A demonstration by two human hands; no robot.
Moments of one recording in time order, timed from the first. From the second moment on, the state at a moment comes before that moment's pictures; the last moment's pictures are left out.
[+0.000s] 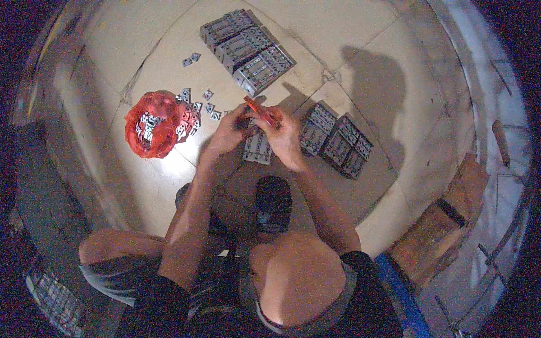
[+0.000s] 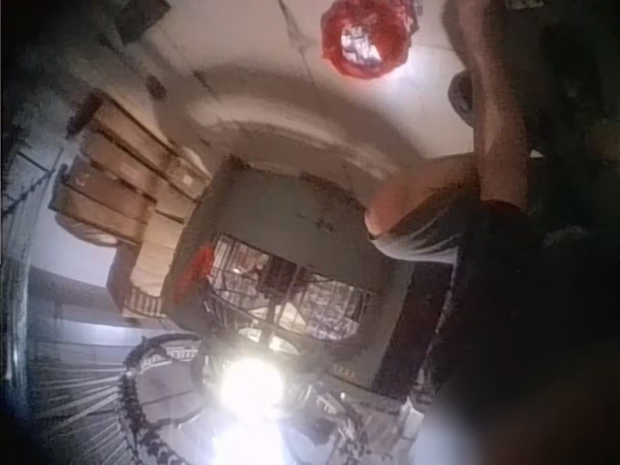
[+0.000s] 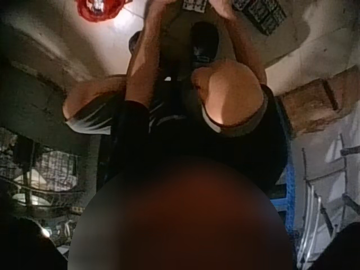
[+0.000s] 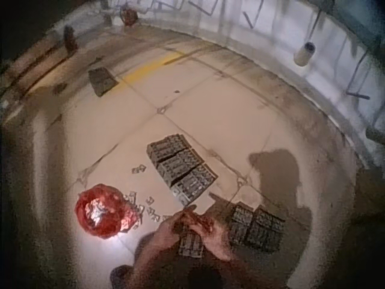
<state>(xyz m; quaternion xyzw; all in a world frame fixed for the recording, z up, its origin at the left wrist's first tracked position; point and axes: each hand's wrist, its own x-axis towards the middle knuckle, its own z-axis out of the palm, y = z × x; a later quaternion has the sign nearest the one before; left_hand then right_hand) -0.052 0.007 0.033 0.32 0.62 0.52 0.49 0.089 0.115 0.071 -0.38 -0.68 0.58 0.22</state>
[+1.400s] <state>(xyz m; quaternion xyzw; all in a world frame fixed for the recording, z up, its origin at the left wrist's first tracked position) -0.035 0.017 0.041 0.41 0.76 0.43 0.27 0.114 0.110 0.075 -0.21 -0.82 0.47 0.22</state>
